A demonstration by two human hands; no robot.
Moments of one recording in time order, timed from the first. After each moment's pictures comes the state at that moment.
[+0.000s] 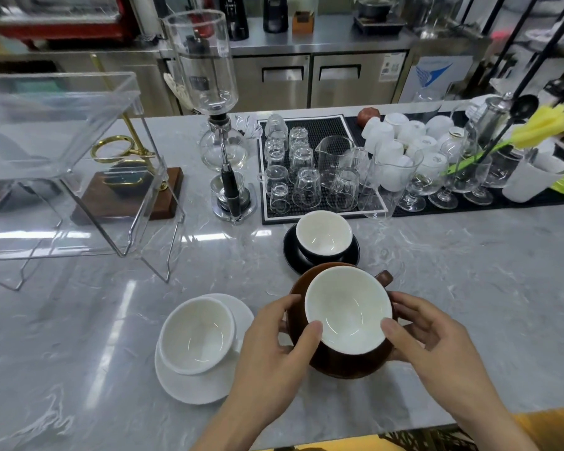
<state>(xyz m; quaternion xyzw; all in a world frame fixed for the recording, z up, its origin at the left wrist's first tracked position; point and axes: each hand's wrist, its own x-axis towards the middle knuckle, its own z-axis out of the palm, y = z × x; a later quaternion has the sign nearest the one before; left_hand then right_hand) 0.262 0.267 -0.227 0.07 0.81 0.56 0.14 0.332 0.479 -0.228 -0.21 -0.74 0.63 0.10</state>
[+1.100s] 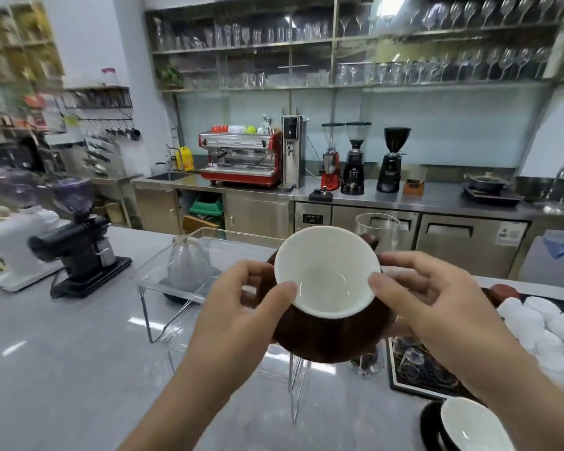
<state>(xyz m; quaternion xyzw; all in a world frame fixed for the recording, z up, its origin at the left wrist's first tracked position) 0.172 0.084 0.002 0.00 0.76 0.64 -0.12 0.158 0.309 0.010 0.12 -0.75 0.64 0.10</state>
